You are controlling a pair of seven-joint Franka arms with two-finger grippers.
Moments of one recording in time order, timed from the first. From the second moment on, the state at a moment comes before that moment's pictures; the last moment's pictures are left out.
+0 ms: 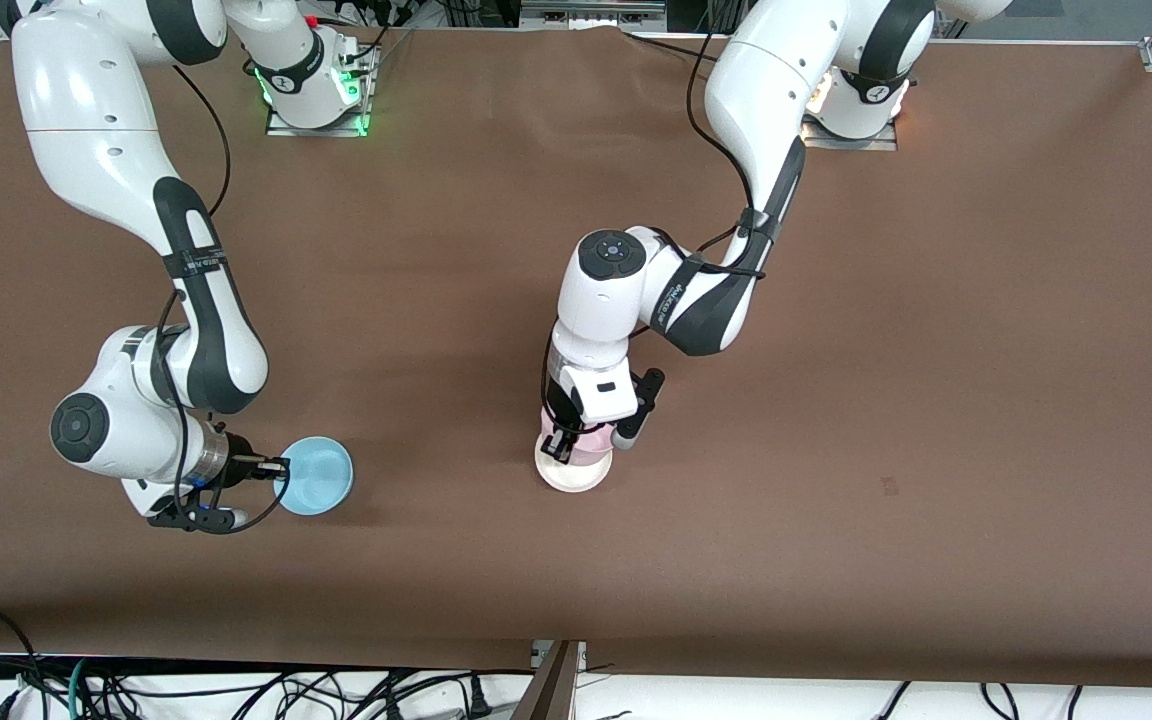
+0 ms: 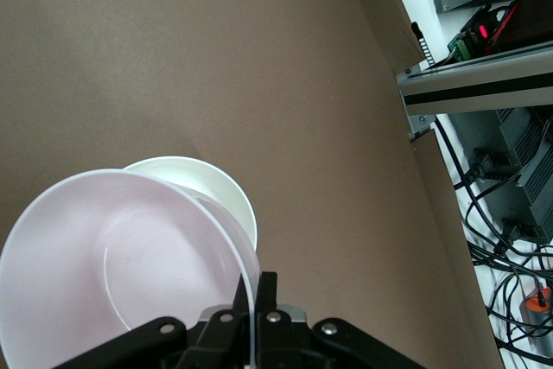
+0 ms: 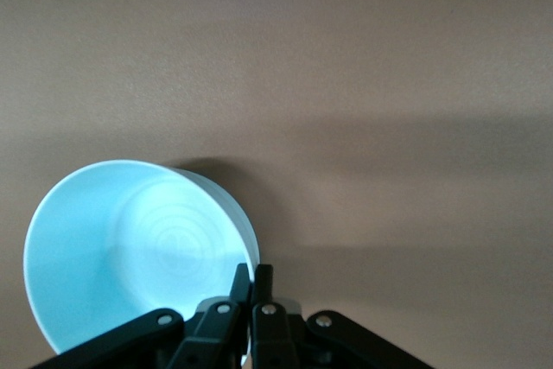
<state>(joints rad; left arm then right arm) -0.79 1.01 0.20 -1.03 -0.06 2.47 -1.82 0.08 0.85 -0.04 -1.35 0.18 2.21 -0.01</state>
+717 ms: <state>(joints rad) -0.80 1.05 0.21 -1.01 -0.06 2.50 -1.84 0.08 0.66 -0.04 -1.32 0.18 1.99 -0.01</state>
